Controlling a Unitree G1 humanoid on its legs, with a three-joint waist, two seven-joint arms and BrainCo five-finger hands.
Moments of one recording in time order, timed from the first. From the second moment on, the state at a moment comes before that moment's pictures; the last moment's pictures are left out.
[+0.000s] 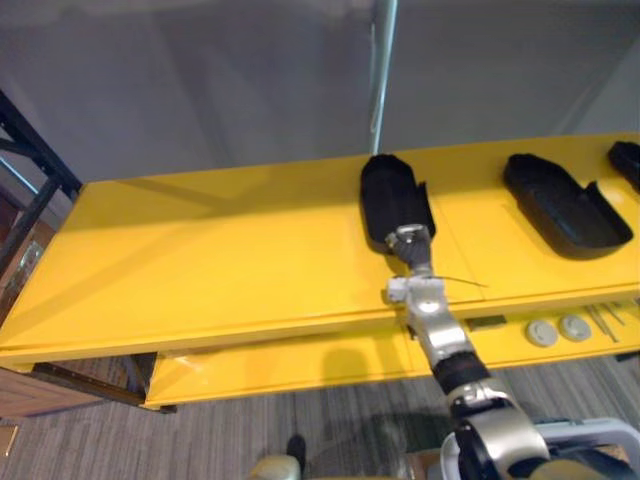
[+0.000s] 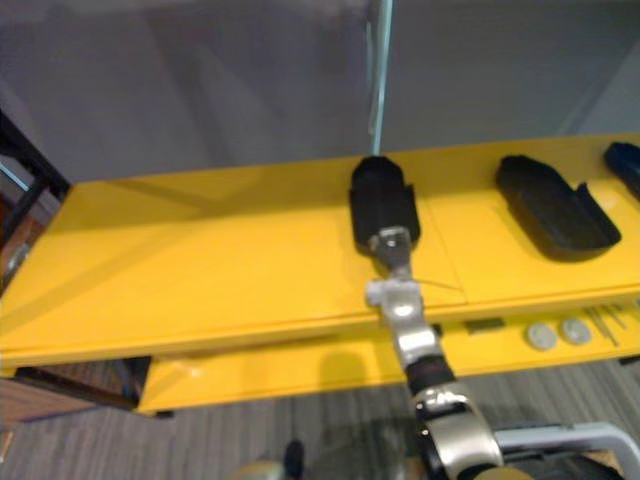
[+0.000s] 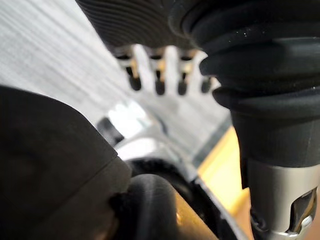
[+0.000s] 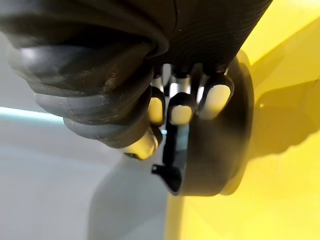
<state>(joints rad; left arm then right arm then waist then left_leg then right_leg) 0.36 0.05 0.18 0.94 -0.61 0.05 -0.15 -0.53 -0.11 0.11 0.58 0.02 -0.10 -0.33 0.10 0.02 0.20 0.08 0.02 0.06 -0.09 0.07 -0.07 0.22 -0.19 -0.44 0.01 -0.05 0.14</state>
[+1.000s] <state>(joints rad) 0.20 0.16 0.02 1.01 -0.30 0.03 -0.04 0.15 -0.21 -0.35 -0.15 0.22 -0.15 -0.40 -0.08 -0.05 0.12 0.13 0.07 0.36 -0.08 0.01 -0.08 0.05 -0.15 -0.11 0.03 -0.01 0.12</state>
